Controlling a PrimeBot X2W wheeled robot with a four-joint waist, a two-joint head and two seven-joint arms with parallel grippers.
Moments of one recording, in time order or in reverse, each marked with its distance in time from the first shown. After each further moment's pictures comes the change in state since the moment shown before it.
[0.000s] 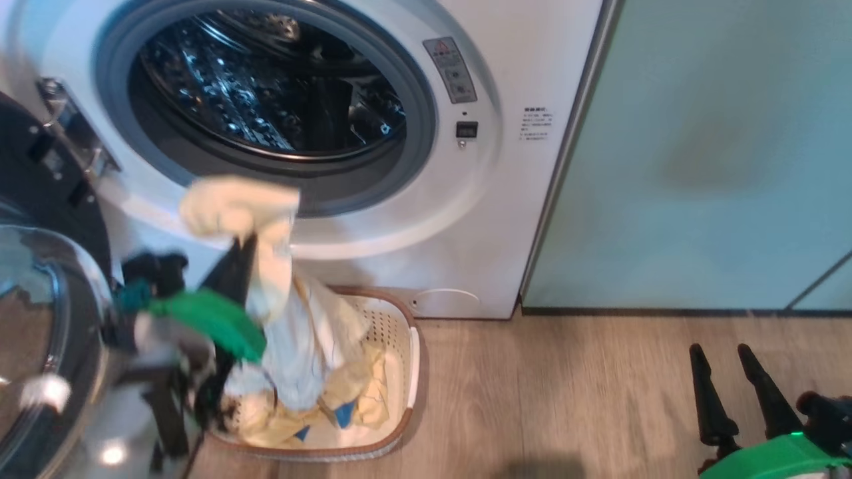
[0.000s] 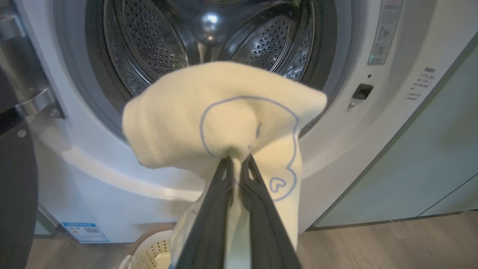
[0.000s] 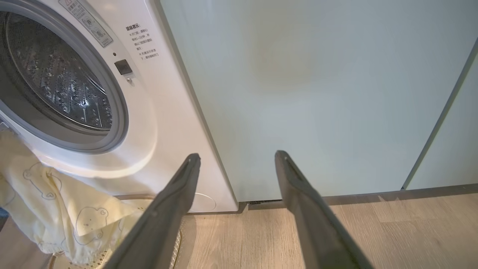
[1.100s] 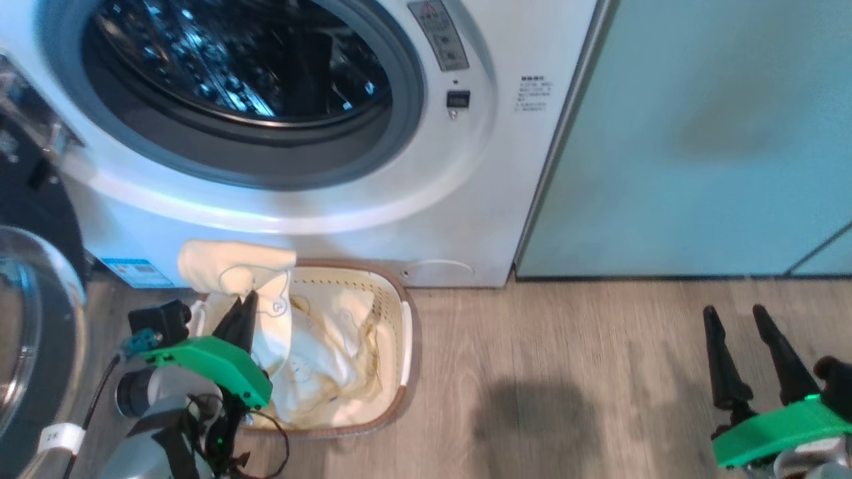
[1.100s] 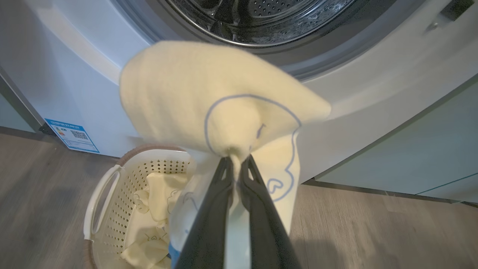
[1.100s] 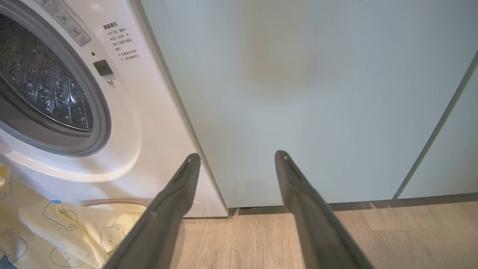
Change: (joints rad) left arm -0.003 -0.056 0.000 0.176 -0.113 0.000 -0.002; right arm -0.089 -0.025 -0.004 0.000 0.001 0.000 0.000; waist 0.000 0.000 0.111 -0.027
